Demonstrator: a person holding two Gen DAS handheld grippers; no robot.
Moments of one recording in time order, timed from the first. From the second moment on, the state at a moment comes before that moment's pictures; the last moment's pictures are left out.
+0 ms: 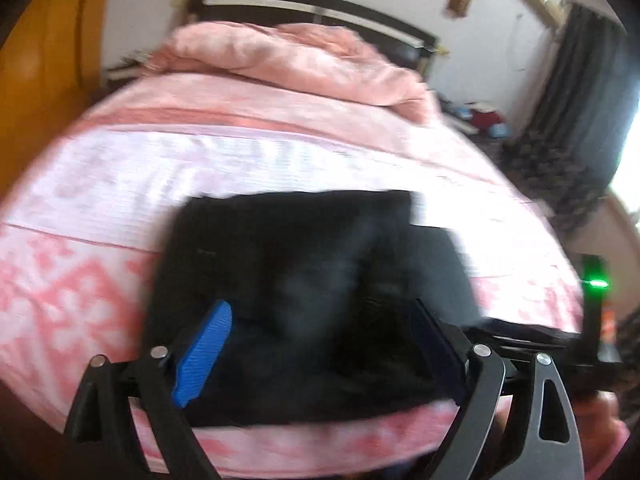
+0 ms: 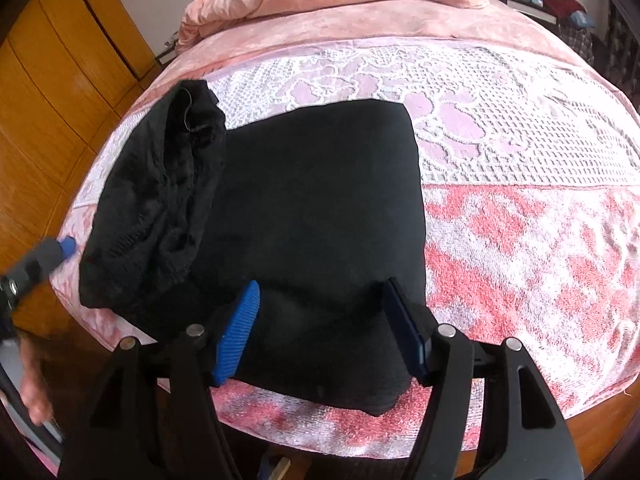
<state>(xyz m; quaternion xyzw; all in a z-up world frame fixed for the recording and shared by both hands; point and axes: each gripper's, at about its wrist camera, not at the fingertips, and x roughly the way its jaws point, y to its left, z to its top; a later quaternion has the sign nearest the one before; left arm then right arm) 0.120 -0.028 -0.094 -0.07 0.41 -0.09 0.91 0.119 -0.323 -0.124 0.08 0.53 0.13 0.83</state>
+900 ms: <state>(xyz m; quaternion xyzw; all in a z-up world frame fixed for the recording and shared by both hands) 0.158 0.028 -0.138 -0.06 0.48 0.00 0.88 0.153 -0.244 -0.096 0.06 0.55 0.19 0.81</state>
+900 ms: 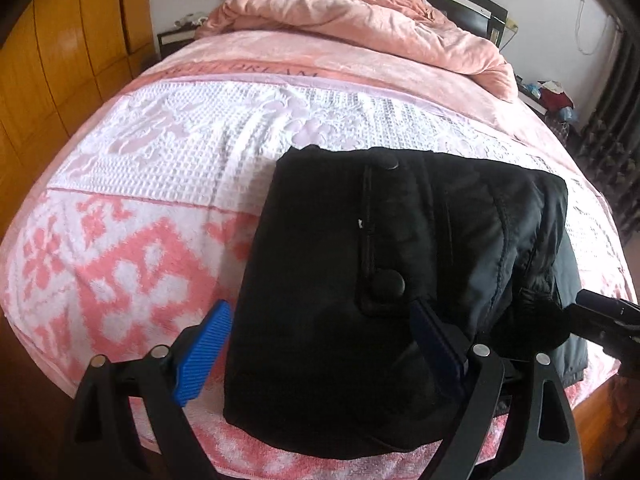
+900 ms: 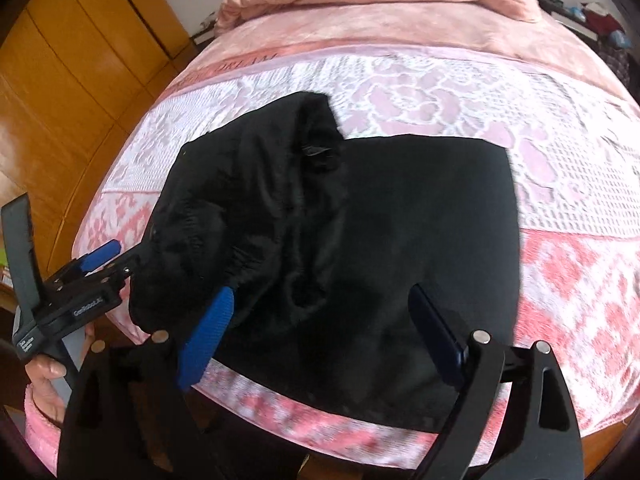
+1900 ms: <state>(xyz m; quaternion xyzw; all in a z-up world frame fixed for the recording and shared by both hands) 0.149 0.046 -0.157 -0.10 0.50 0.01 0.86 0.174 -0.228 -0.125 0.06 0.59 0.20 0.78</state>
